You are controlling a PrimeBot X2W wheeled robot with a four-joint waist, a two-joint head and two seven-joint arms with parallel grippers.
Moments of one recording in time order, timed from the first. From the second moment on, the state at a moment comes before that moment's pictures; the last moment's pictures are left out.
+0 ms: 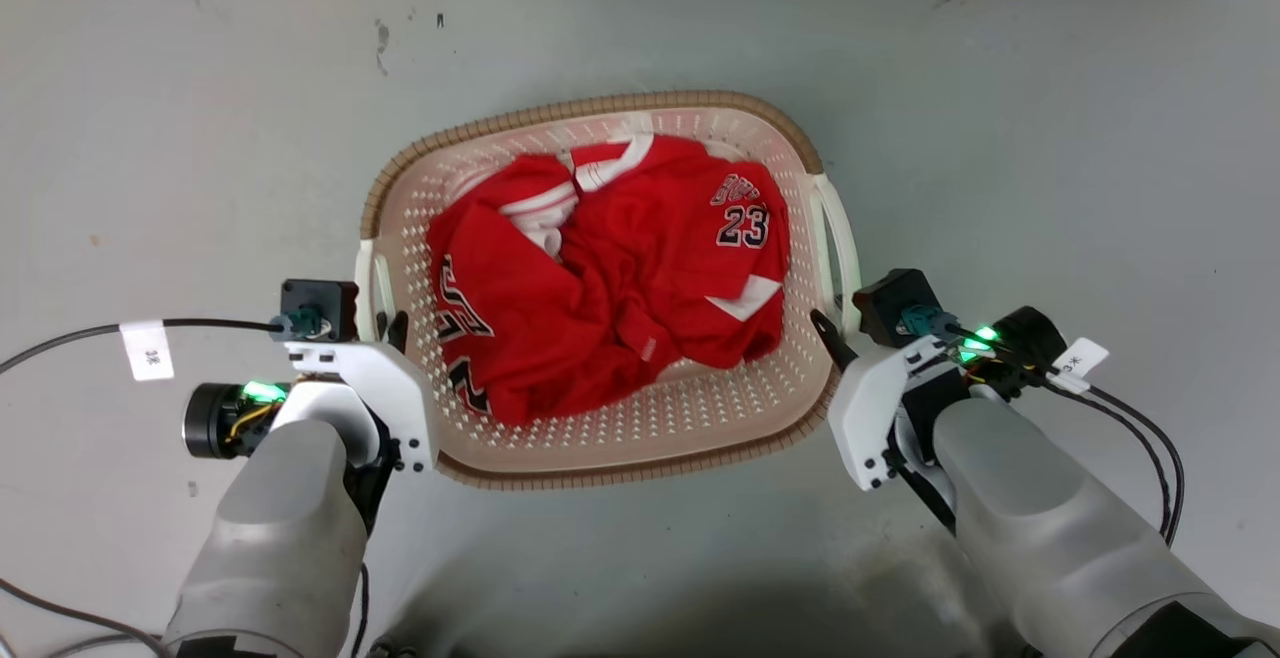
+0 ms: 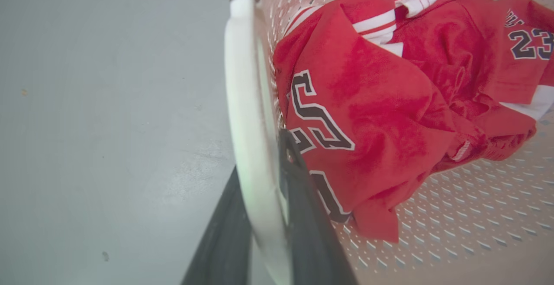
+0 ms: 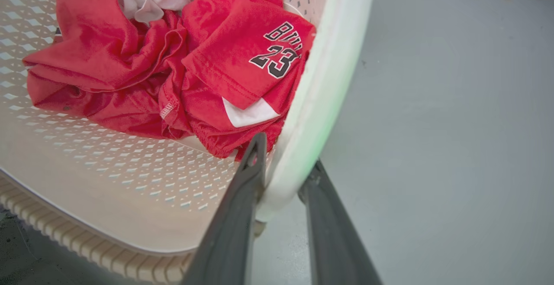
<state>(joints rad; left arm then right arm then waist) -0.81 0.14 -0.02 1.28 -0.06 -0.11 -0.21 -0.84 -0.05 0.74 1.23 0.36 0.13 -0.26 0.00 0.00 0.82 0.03</state>
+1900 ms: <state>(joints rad) -0.43 0.11 -0.59 1.21 -0.57 -0.12 0.25 -0.47 -0.11 1.08 1.24 0.82 0.13 0.02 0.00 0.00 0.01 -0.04</state>
